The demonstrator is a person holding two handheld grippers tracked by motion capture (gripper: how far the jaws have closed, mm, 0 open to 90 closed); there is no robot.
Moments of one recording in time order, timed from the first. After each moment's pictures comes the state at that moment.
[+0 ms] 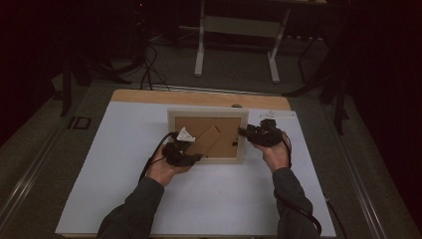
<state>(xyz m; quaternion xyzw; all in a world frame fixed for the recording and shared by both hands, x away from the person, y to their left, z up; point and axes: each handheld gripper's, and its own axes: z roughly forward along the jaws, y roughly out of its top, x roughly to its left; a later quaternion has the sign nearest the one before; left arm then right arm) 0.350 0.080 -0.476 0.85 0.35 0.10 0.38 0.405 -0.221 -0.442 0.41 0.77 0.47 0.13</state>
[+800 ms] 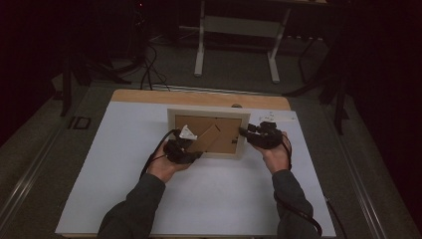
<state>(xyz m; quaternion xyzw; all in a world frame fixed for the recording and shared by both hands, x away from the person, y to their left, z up) 0.357 0.077 -0.473 0.86 0.34 0.11 0.37 0.394 -0.218 -0.439 0.40 0.77 0.47 0.18</state>
